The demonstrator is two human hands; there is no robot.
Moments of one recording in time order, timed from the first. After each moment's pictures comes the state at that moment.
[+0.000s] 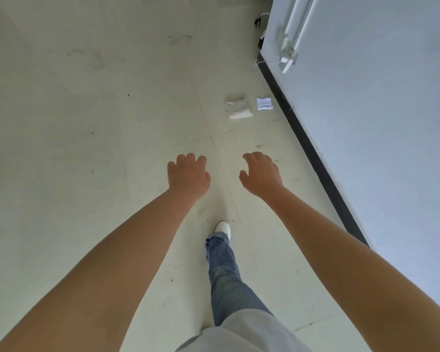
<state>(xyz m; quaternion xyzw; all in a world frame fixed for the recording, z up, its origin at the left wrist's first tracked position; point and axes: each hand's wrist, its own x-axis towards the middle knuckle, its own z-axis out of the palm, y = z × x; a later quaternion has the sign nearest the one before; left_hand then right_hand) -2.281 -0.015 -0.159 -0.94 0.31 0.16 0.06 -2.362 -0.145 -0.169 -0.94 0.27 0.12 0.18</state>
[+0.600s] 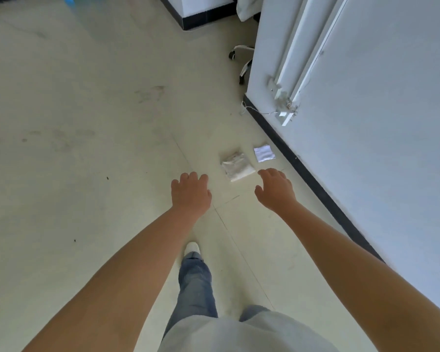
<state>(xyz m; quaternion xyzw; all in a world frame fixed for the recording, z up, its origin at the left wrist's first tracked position) -1.844 -0.260 -0.177 -0.89 0.42 0.17 0.10 -1.969 -0.387 -0.191 -0.89 0.40 0.13 0.19</state>
